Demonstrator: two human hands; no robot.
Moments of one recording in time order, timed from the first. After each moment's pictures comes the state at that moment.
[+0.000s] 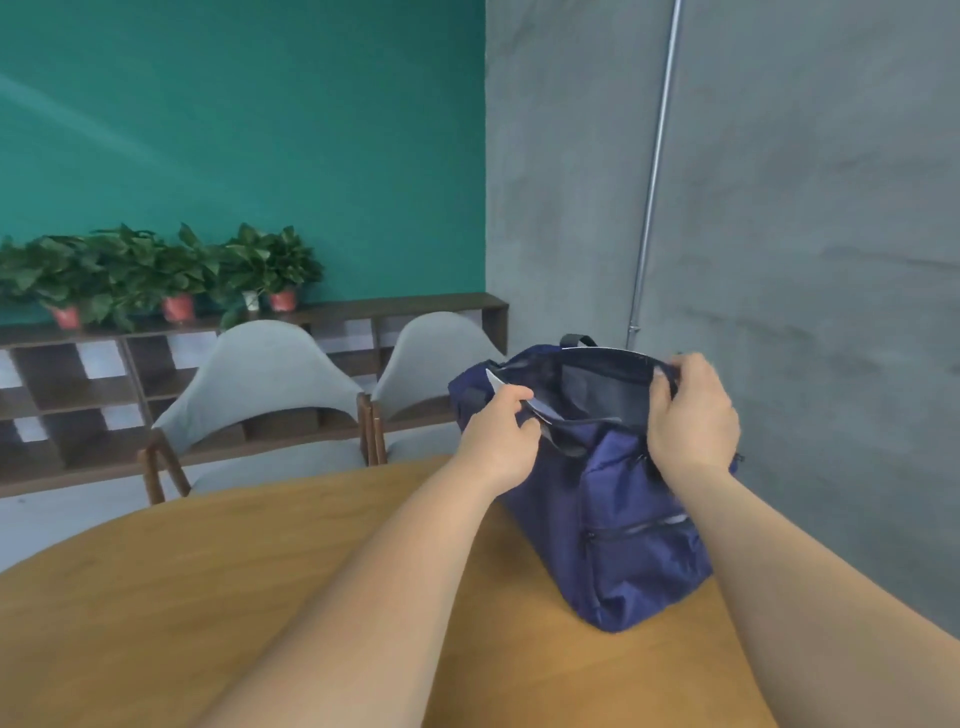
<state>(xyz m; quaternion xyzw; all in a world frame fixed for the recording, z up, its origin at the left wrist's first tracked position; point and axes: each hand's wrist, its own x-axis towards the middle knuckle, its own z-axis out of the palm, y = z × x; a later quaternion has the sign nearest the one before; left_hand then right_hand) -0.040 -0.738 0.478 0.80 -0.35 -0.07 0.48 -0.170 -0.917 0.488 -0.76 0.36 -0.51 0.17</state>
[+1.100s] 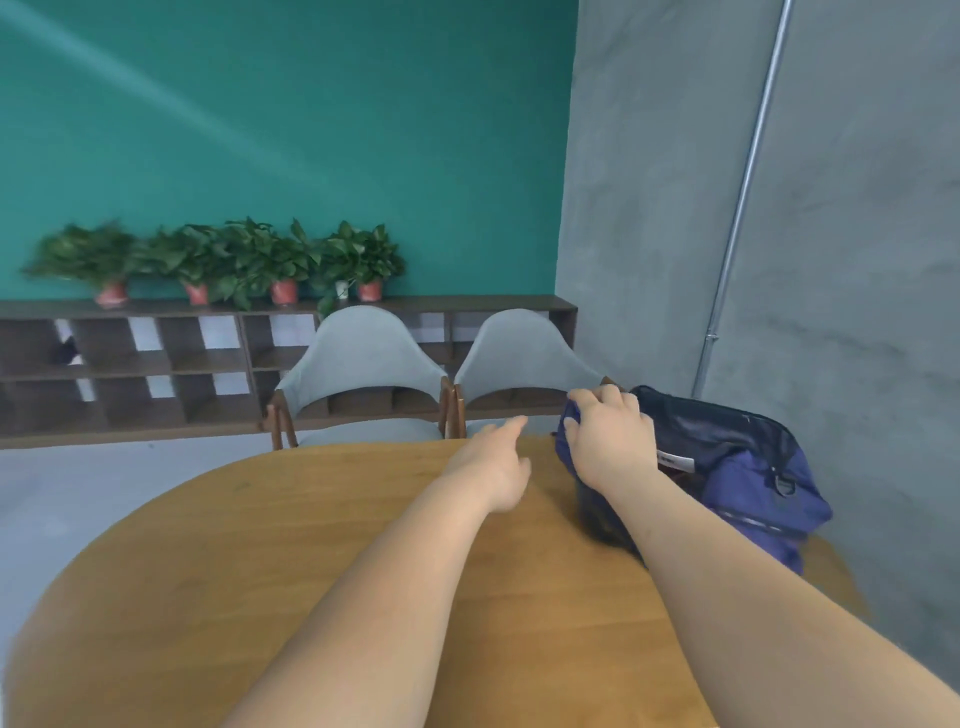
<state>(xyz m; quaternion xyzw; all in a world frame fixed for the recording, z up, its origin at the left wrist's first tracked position) -0.061 -0.586 0.470 0.92 -0.32 -0.03 0.23 -0.122 -0.748 0.475 -0.94 0.24 -0.24 0.03</state>
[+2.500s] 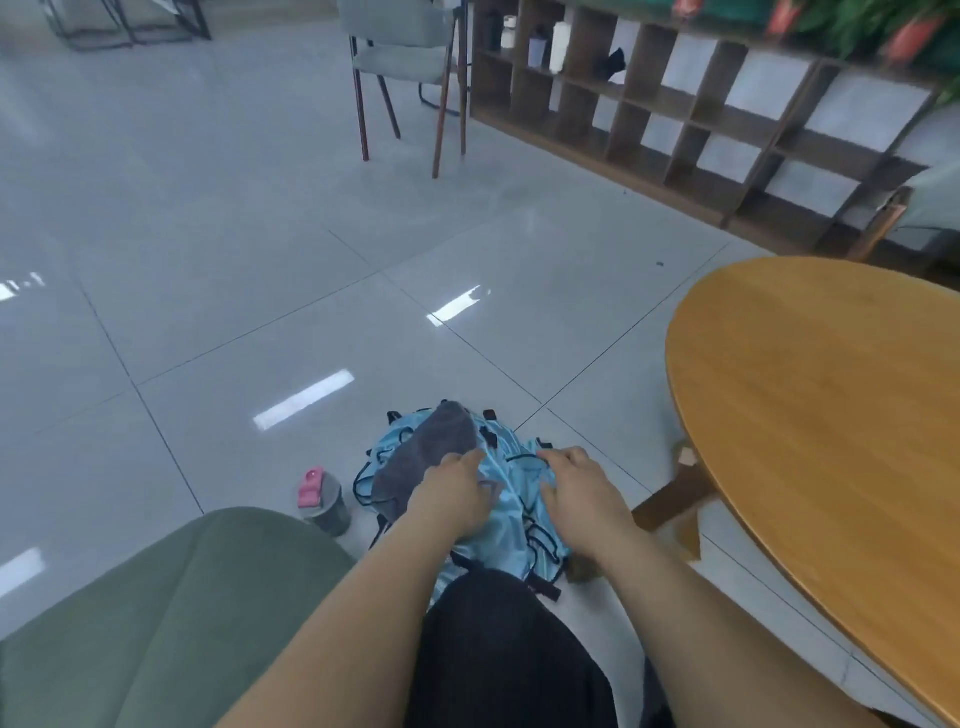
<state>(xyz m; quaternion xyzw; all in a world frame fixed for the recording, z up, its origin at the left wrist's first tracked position) -0.131 0.054 0.125 0.92 0.22 -0.15 0.29 -0.049 -0.126 0.141 -0.94 -0.26 0.18 0.13</state>
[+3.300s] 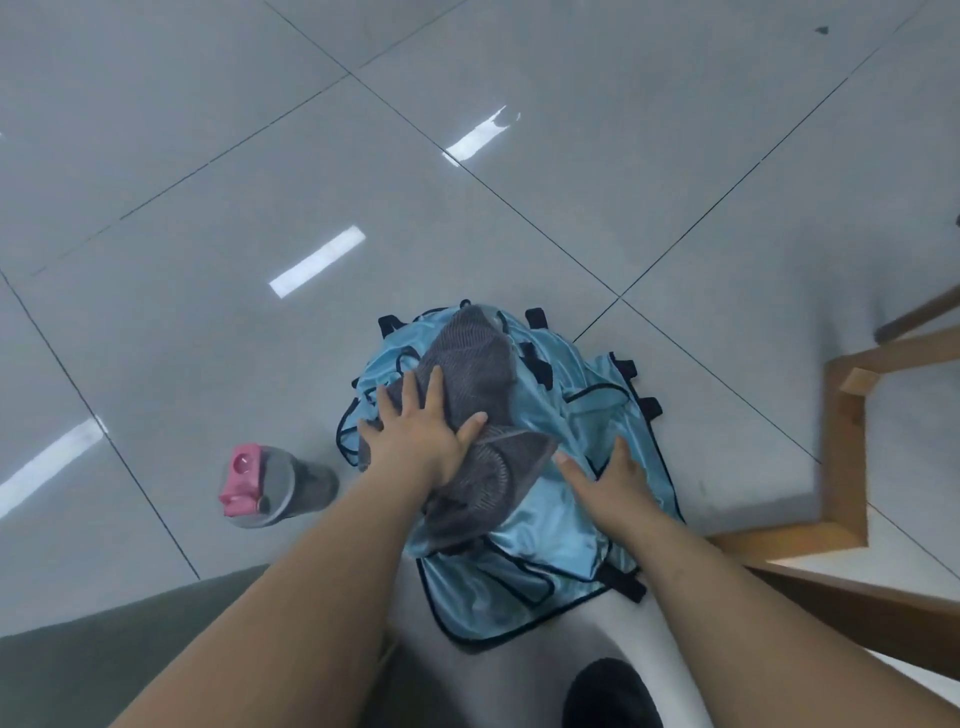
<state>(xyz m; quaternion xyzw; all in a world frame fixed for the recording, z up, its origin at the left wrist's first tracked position) -0.013 0.192 -0.134 0.88 0.33 -0.28 0.18 0.054 -0.044 -0.138 -0.86 0.08 0.43 0.26</state>
